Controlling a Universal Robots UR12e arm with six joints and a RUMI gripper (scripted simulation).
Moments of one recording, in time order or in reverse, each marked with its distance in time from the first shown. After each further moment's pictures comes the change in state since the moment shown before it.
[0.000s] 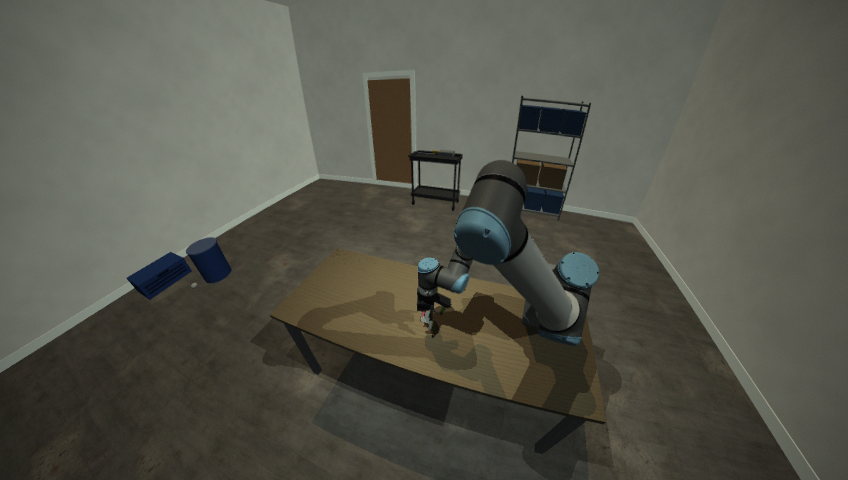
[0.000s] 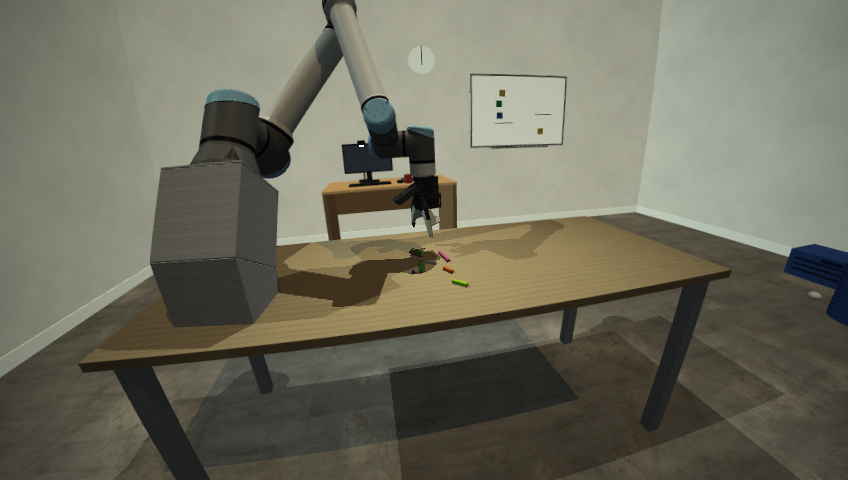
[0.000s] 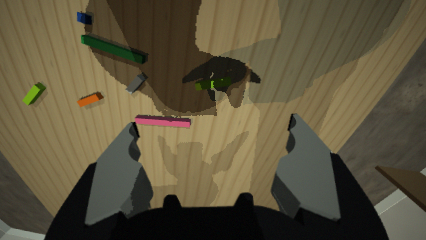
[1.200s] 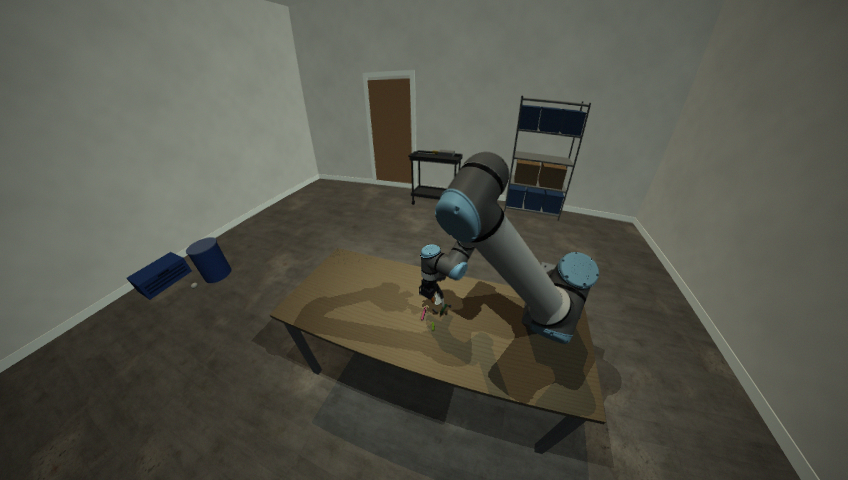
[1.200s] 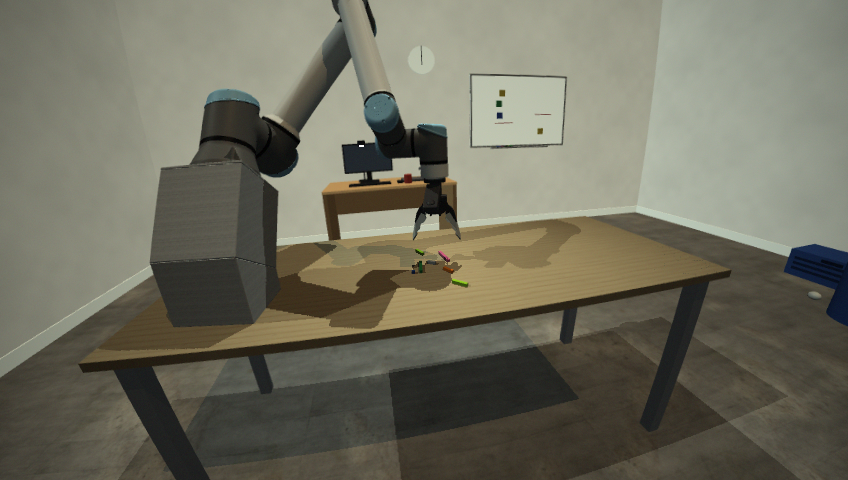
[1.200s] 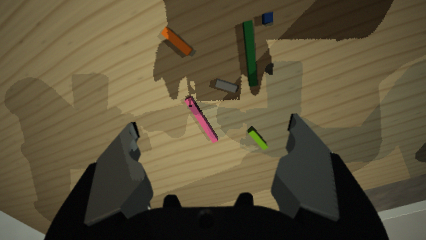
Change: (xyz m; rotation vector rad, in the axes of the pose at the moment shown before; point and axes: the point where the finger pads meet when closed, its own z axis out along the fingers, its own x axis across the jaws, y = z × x) arm -0.115 0.002 -0.002 0.004 -0.008 -1.001
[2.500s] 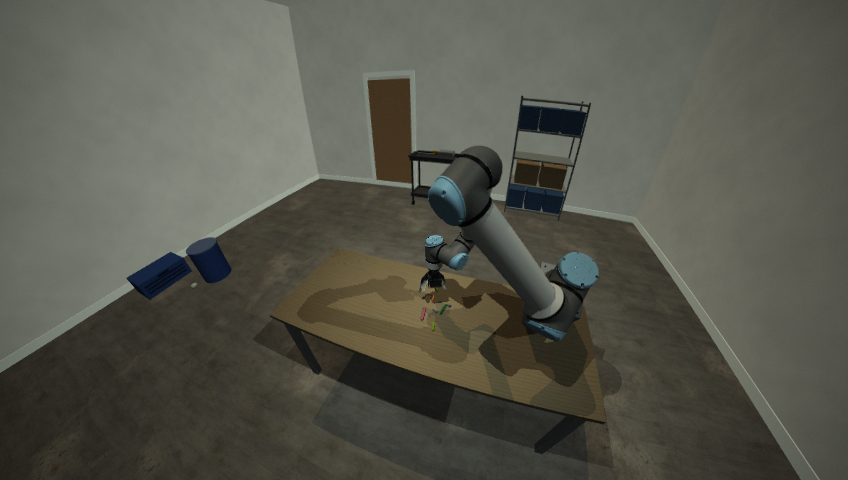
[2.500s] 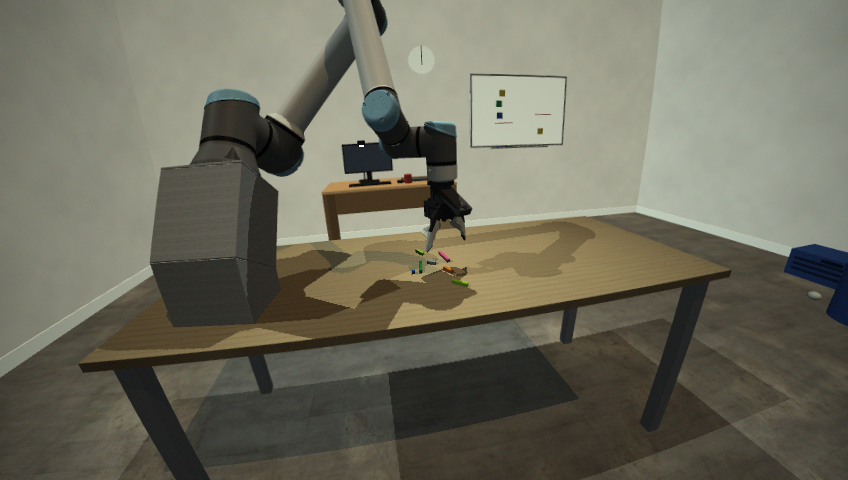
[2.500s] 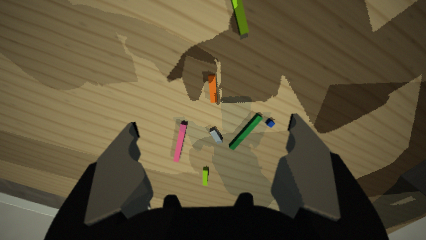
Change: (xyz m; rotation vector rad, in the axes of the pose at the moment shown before) arm -0.039 -0.067 -0.001 -0.013 0.003 -0.774
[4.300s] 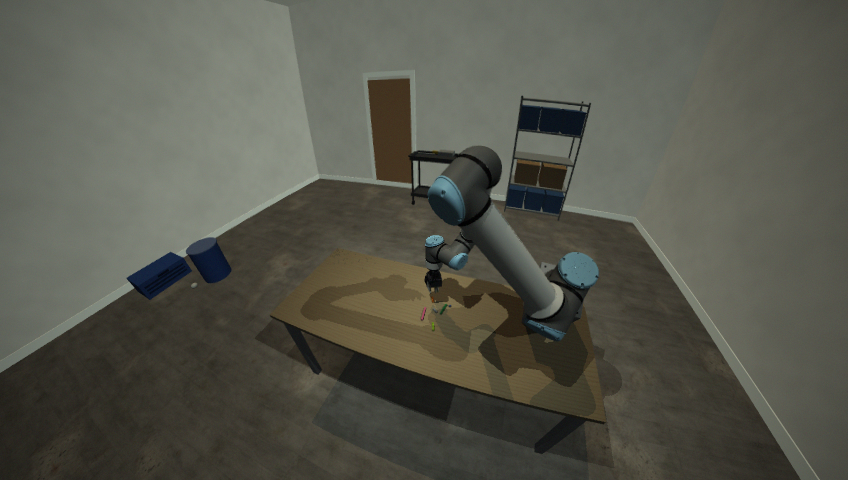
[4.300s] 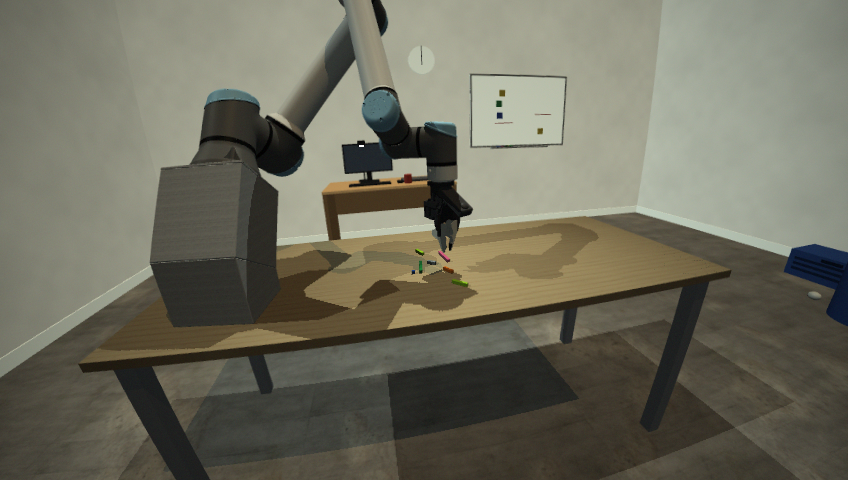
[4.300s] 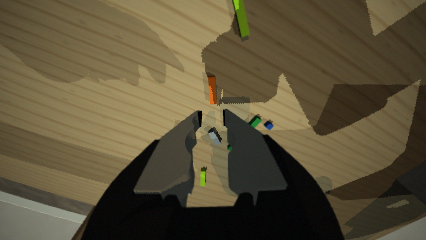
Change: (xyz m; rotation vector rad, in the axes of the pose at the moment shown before) arm 0.001 -0.002 0.001 -0.001 0.000 -0.023
